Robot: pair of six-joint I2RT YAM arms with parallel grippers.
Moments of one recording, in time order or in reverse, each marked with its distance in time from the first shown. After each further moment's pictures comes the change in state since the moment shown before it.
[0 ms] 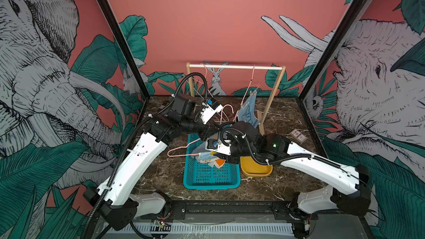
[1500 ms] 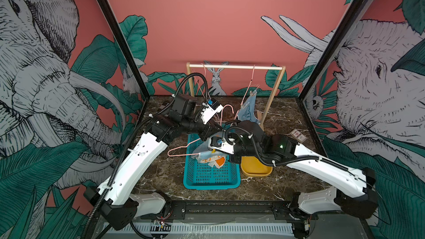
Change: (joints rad) left arm 0.000 0.004 -0.005 0.007 -0.004 0.008; right arm 0.000 -0.056 0.000 0.003 0.022 0.037
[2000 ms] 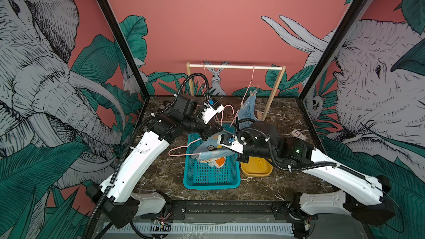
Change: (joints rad) left arm 0.000 0.019 0.000 0.000 -0.001 0.000; right arm 0.000 -0.125 -0.050 0.021 0.070 0.012
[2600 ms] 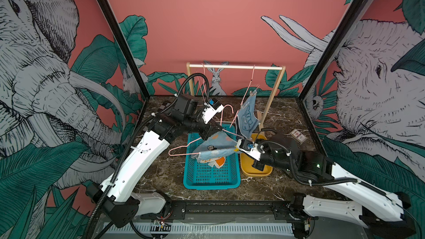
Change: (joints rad) left arm 0.000 0.002 0.000 0.000 -0.032 0.007; right arm -0.028 -0.285 -0.273 0.005 0.149 0.109
